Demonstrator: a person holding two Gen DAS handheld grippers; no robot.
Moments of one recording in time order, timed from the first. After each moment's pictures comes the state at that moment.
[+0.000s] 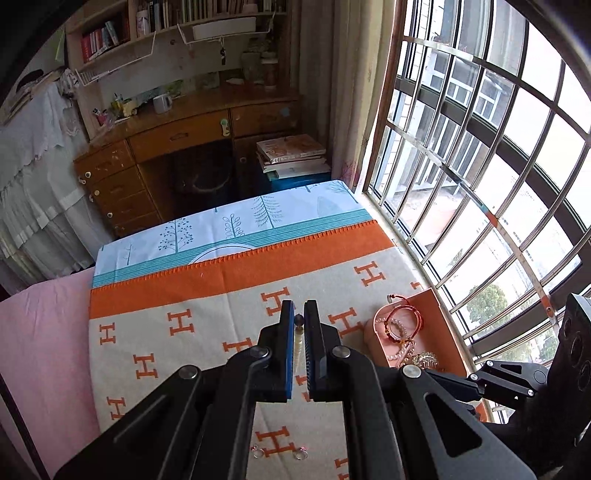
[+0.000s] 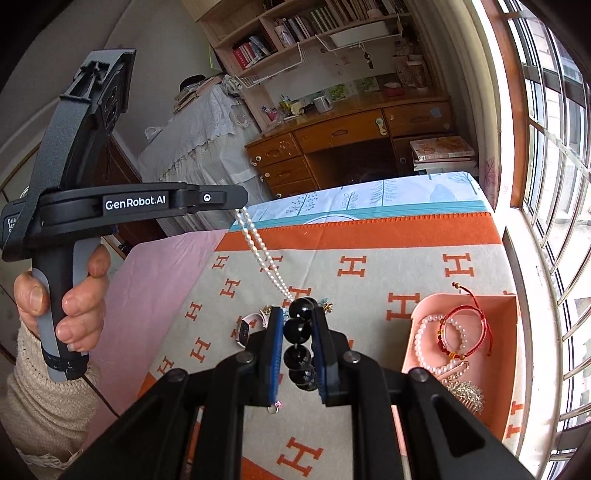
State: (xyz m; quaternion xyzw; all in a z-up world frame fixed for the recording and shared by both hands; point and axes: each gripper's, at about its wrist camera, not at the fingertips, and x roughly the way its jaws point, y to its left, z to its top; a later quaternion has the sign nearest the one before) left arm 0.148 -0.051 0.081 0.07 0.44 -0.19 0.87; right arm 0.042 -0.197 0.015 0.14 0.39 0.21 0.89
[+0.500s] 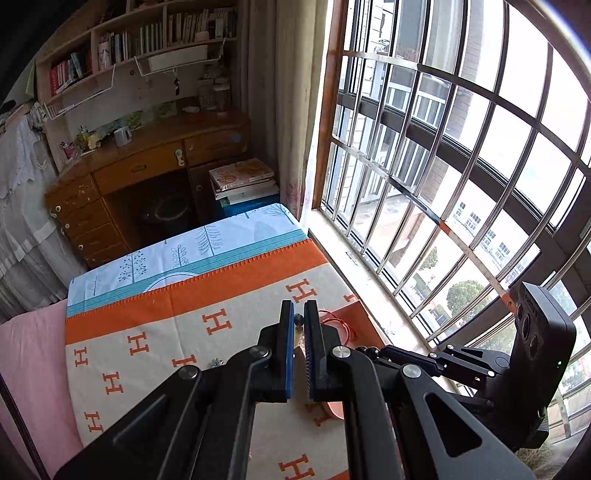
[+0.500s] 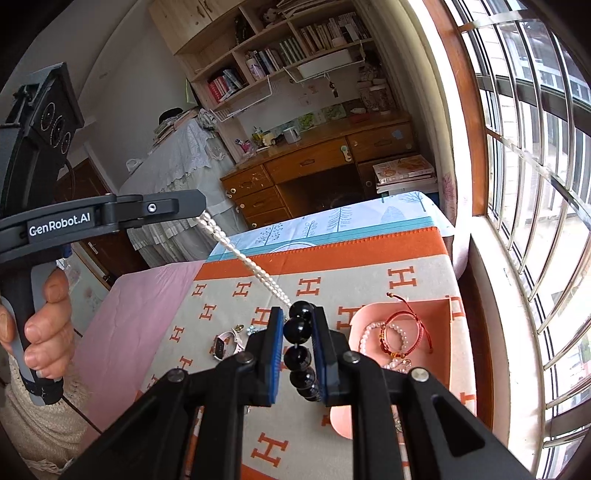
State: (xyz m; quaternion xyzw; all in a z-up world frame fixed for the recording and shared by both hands) left arm 0.098 -0.124 0.115 0.08 0.40 -0.27 0.87; right arm 0.018 -0.263 0.021 0.17 0.36 0.14 0.91
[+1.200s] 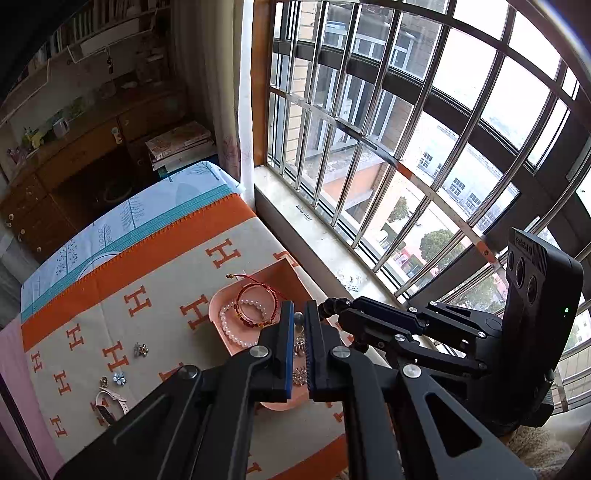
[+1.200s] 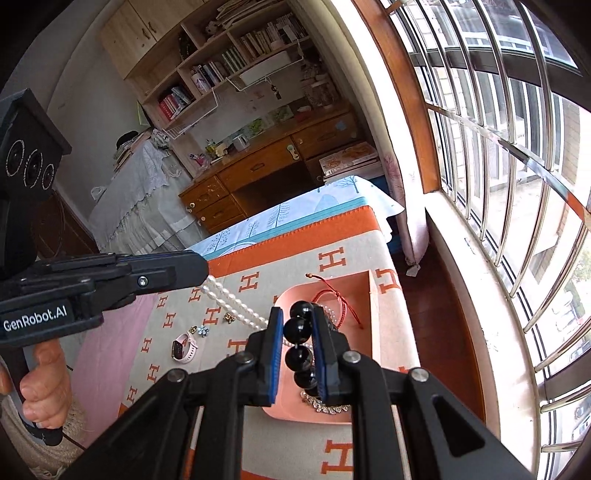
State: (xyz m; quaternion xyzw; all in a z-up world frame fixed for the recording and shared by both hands) left arm 0.075 -0.219 0.048 0.13 0.47 -0.33 0.81; right arm -0.007 -0.329 -0.011 0.22 0.37 0.07 0.90
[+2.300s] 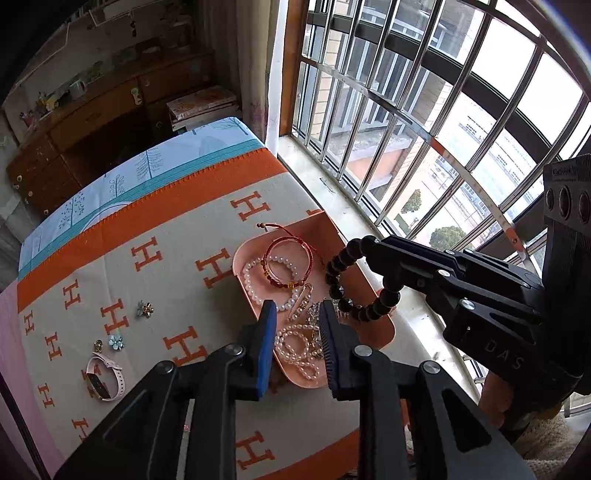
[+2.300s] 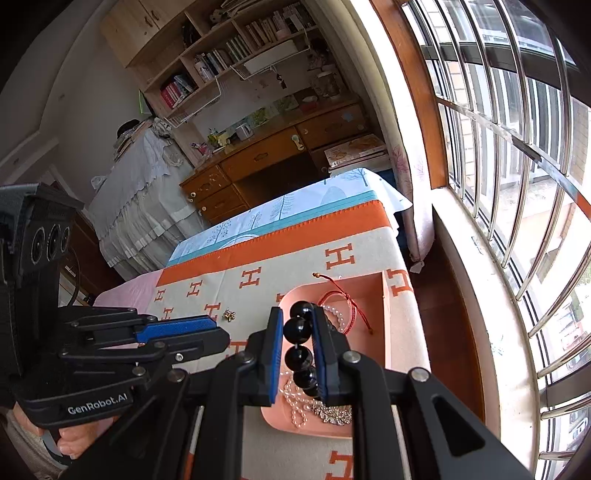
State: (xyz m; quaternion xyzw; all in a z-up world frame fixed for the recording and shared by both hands) left arm 0.087 -0.180 -0.006 0.11 0.51 -0.29 0.80; right arm 0.022 -0.314 -0.017 0.20 0.39 0.09 0.90
